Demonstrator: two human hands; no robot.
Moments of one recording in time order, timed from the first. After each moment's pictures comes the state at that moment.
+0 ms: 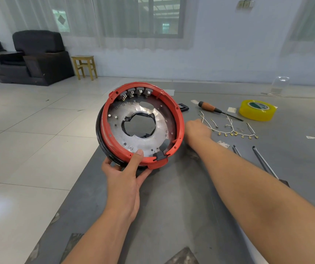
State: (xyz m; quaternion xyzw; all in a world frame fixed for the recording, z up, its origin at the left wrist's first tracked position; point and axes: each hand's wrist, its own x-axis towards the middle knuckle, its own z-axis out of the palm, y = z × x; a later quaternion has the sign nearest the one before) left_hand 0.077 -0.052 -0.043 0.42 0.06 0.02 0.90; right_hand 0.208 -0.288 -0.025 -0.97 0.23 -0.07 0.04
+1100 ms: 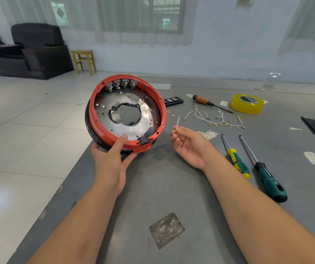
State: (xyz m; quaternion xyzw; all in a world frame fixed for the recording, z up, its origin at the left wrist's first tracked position) left_hand 0.079 -0.031 -0.044 0.43 0.09 0.02 0.90; right_hand 0.078 -0.260 -0.029 -0.40 0.07 0.04 0.91
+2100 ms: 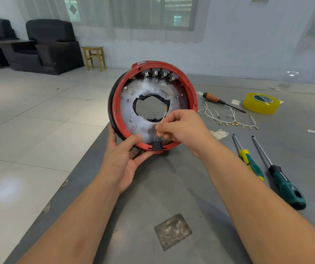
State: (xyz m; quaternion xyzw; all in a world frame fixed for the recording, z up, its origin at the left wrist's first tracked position) left_hand 0.070 -0.026 -0.038 0.46 -0.06 -0.07 0.88; right_hand 0.066 -0.202 0.028 -0.78 0.03 -0.06 0.62
